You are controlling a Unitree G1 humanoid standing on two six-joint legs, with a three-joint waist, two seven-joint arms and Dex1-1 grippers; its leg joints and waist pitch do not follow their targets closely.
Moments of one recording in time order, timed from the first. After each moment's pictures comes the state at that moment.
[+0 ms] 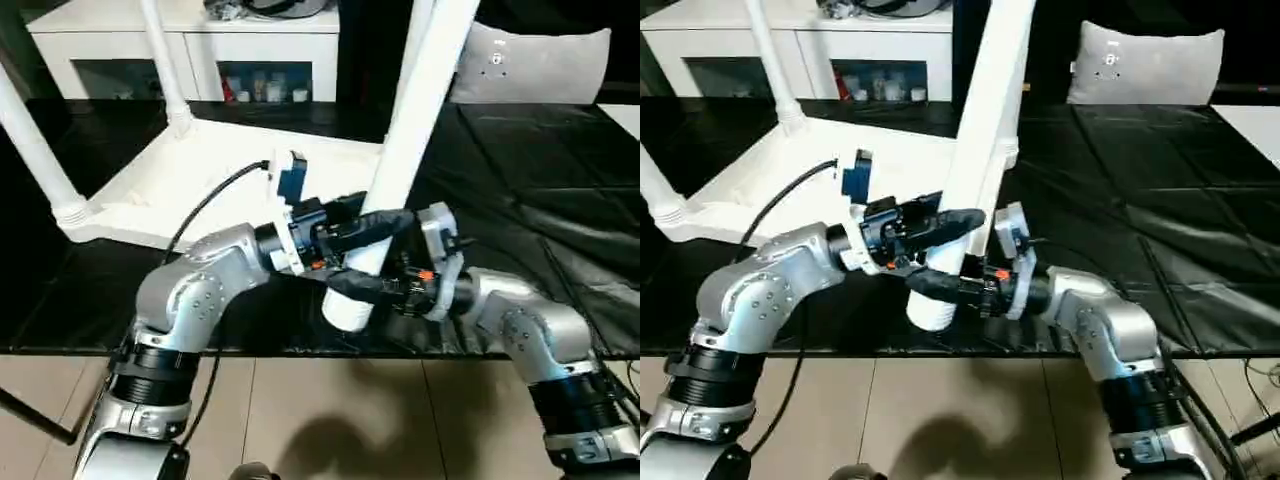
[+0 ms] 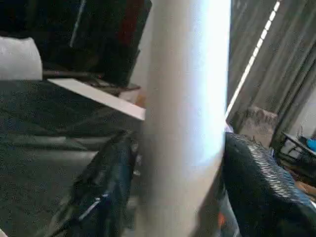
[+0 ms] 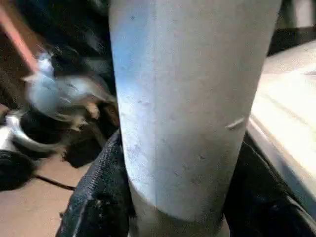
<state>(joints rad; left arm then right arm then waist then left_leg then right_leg) -0.55 0.17 -0.05 -0.01 -0.67 0.65 -0.83 -0.43 -0.30 0.11 0.15 0.54 0.54 1.12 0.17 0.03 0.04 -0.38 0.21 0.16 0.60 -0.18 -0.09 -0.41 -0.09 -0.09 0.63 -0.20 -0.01</state>
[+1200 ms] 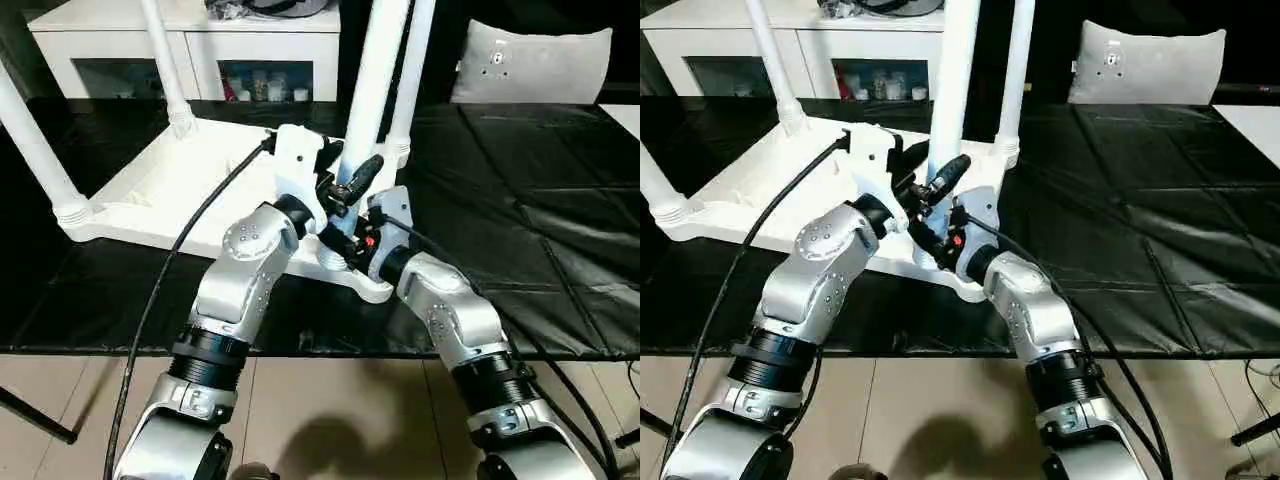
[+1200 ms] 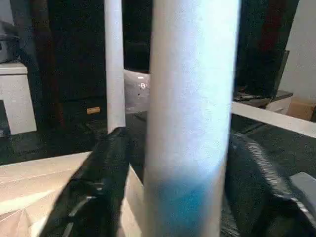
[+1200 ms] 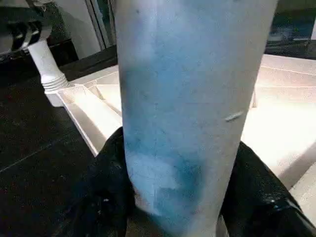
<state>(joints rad) -0.63 0.02 -0.10 0.22 -0.22 0.22 -0.37 -0.54 -0.04 0.08 0.41 0.24 0.27 0.51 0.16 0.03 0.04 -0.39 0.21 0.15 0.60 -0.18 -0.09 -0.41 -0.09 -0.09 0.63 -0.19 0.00</state>
